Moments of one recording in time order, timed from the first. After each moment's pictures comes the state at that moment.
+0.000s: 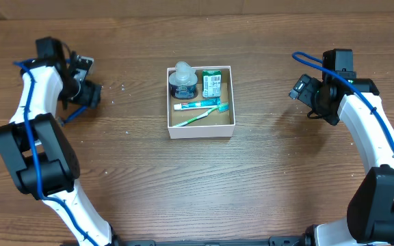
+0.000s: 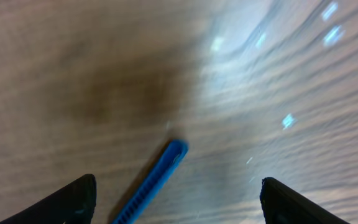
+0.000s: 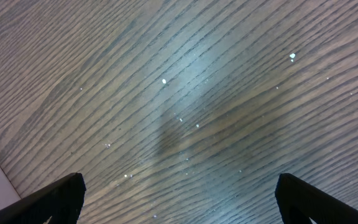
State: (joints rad) left arm 0.28 2.12 1.63 -0.86 0.08 0.47; right arm -0.06 1.68 1.24 -0.76 0.05 0.57
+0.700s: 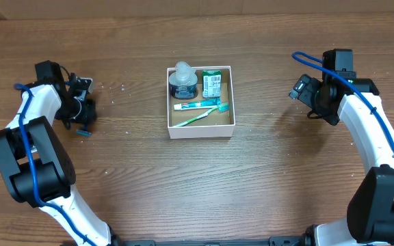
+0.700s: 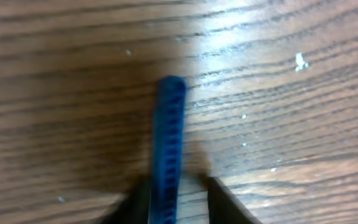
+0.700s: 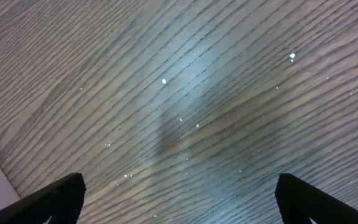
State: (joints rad) left arm 0.33 2.07 1.40 -0.76 0.16 0.42; right arm -0.06 1.68 1.24 -0.76 0.05 0.57
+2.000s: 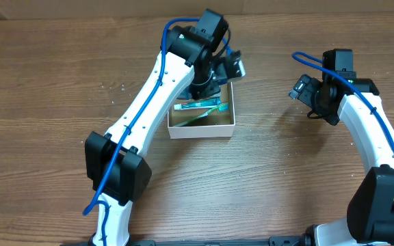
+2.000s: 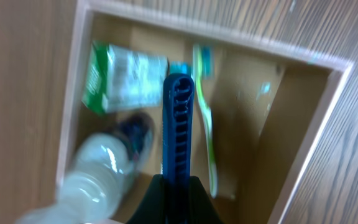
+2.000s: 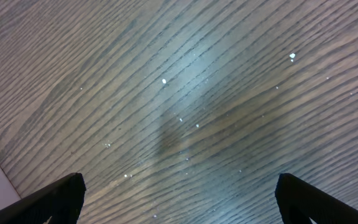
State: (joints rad) left arm -0.52 2.13 2.14 -1.31 0.05 0.77; right arm -0.06 1.68 1.24 -0.76 0.05 0.57
